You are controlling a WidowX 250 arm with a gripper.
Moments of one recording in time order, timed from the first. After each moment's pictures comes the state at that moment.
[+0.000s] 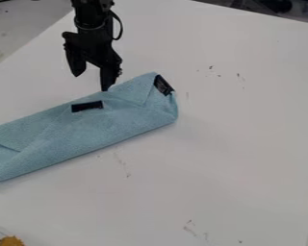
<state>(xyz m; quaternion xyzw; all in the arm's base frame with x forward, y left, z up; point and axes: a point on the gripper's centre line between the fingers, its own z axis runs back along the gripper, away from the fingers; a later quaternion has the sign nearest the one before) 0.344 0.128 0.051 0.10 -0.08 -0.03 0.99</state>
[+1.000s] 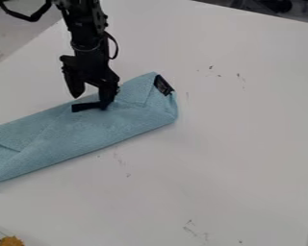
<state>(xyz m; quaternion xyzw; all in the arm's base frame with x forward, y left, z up) 0.328 0.128 0.021 0.07 -0.06 0.00 1.00</state>
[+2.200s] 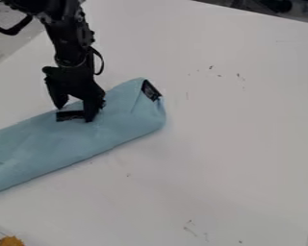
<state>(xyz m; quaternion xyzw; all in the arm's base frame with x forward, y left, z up) 0.297 0.132 0.025 0.12 -0.08 0.01 0.99</state>
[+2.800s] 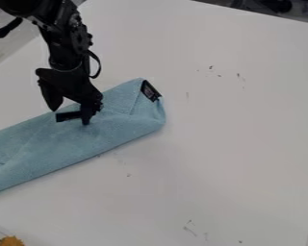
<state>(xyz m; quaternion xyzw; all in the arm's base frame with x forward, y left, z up) 0.282 0.134 0.027 0.11 -0.09 0.04 0.99</state>
